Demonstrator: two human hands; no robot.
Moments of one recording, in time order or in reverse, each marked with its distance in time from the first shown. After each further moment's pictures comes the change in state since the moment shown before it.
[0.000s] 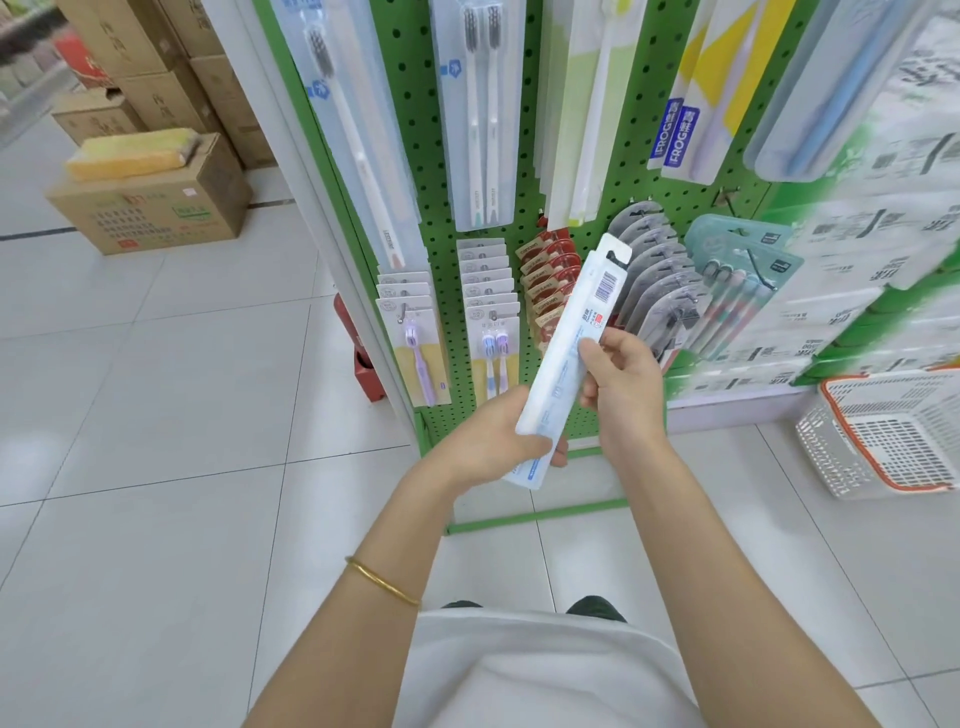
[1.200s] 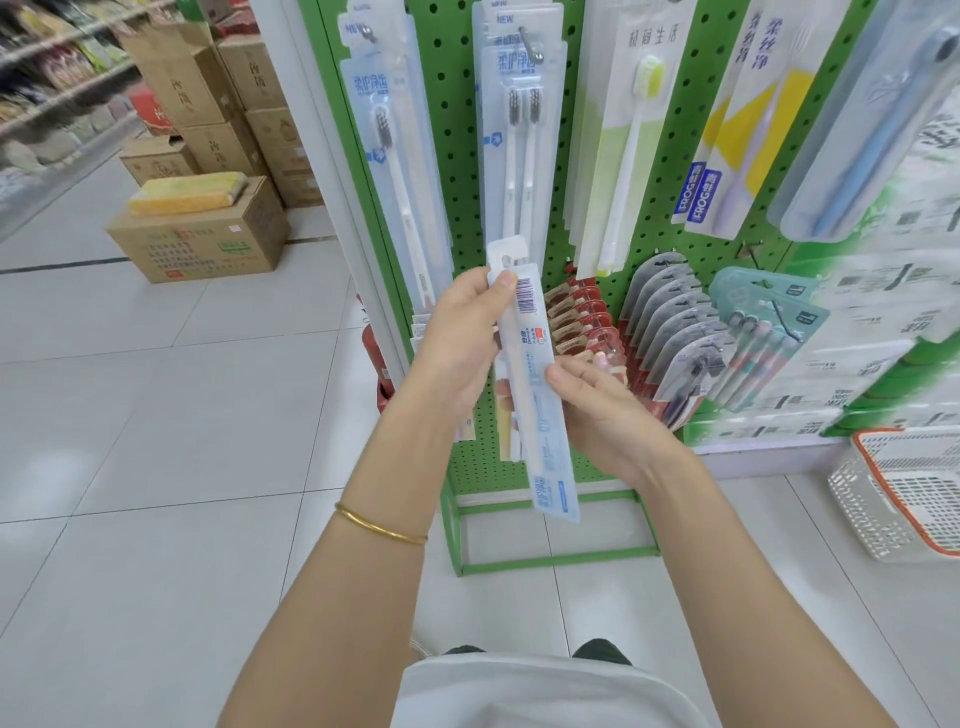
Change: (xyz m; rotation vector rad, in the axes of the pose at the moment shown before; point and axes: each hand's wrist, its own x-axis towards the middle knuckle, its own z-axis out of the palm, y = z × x) left_hand -0.002 0.085 -0.062 -0.532 0.506 0.287; right_hand 0.000 -0.032 0.024 0.126 -0.843 0.227
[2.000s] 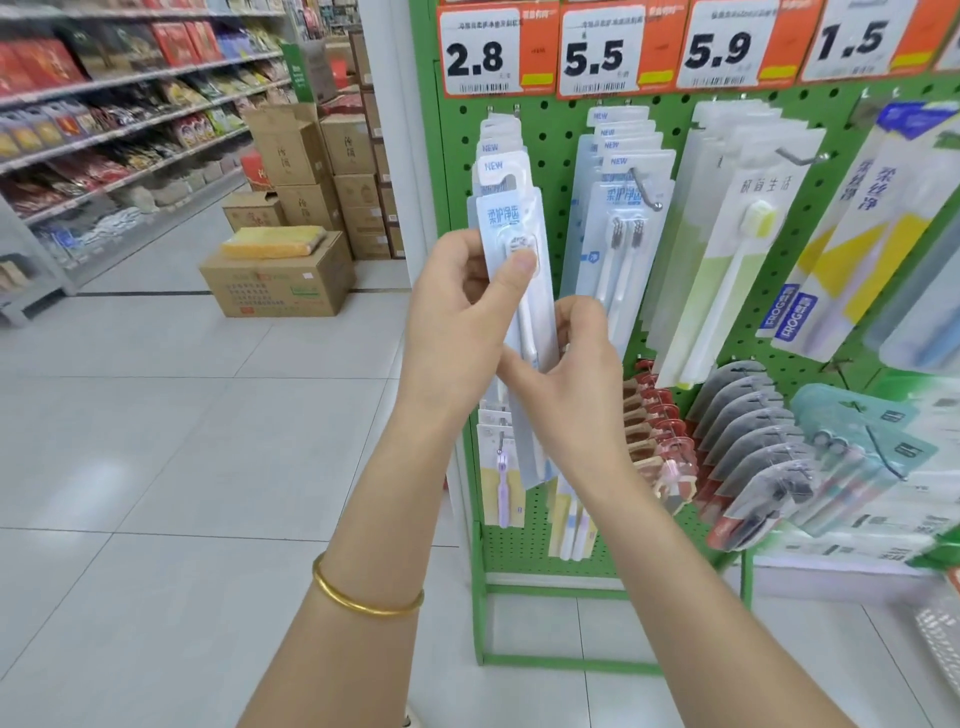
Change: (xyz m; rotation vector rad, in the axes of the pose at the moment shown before) left_hand 0.003 0.091 -0.041 0.204 0.266 0.520; right_hand 0.068 -0.076 0.119 -0.759 0.541 -0.576
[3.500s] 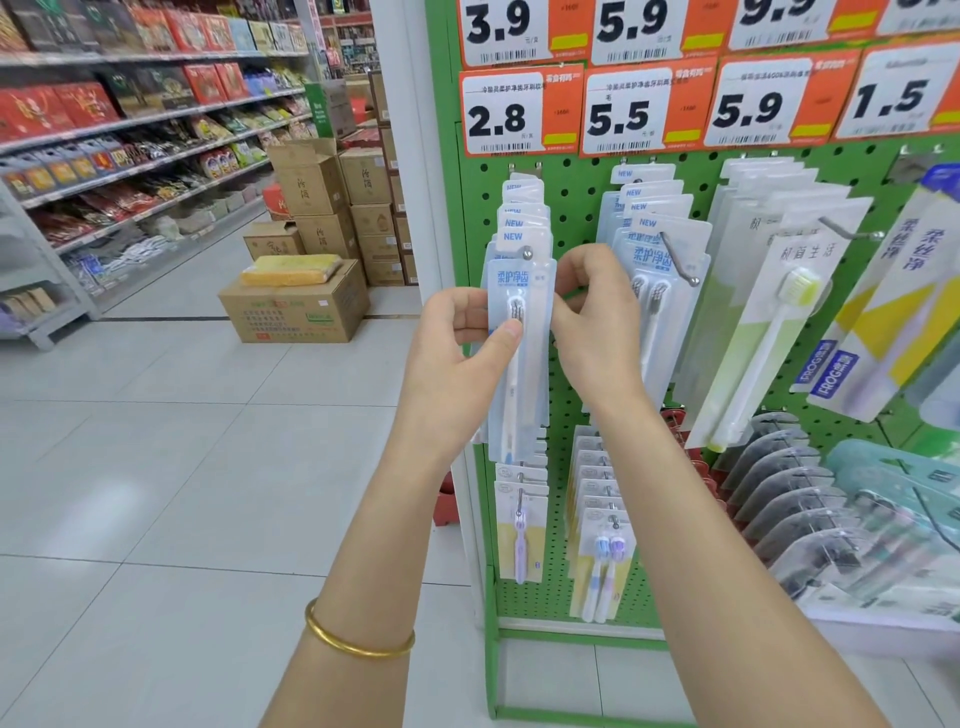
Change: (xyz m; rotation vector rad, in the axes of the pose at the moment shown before) left_hand 0.039 -0.026 -0.017 0.148 0.010 -0.041; right_hand 0.110 0.007 0.023 -0.017 0.075 -0.151
